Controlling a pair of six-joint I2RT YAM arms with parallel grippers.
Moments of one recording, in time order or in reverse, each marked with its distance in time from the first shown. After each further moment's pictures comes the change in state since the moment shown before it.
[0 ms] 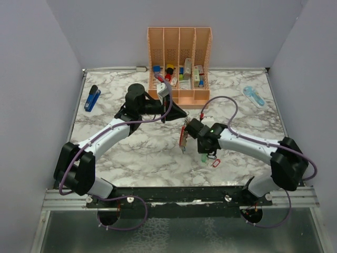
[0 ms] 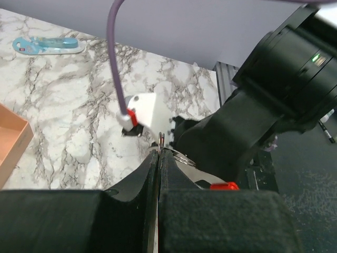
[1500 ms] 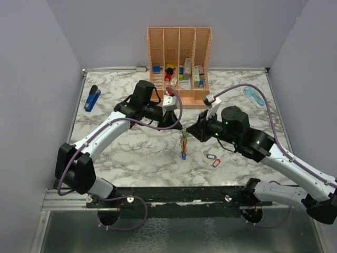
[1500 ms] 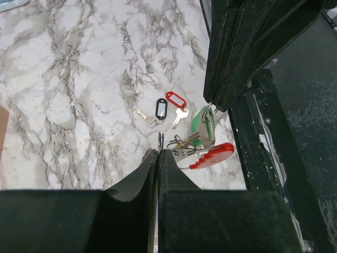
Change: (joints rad) left arm -0.023 0.016 0.209 -0.807 0.110 0.735; right arm 0.001 -0.544 0.037 0.436 -0.457 -0.480
